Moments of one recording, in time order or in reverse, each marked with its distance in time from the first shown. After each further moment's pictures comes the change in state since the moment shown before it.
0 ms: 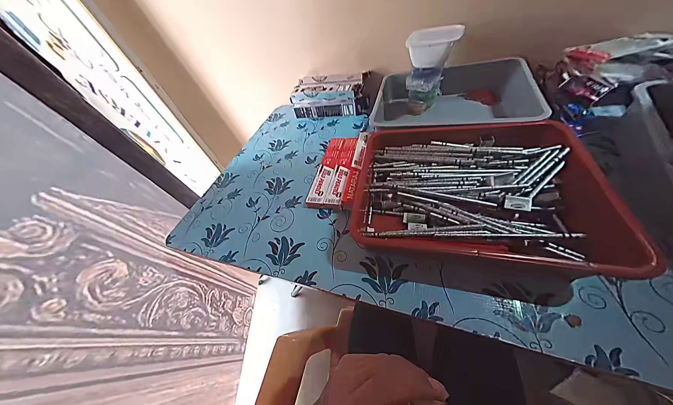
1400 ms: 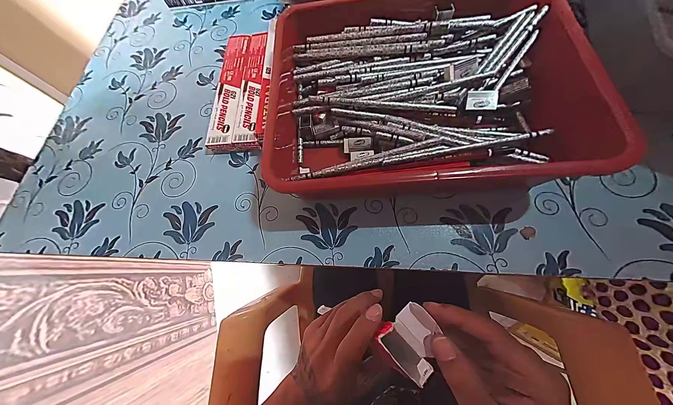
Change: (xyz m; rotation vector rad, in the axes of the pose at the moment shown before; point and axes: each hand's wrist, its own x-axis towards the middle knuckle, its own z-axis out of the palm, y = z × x) left_hand -0.044 -0.054 0.035 0.548 0.047 -0.030; right_hand -0.022 -0.048 -0.009 -0.650 0.145 -0.942
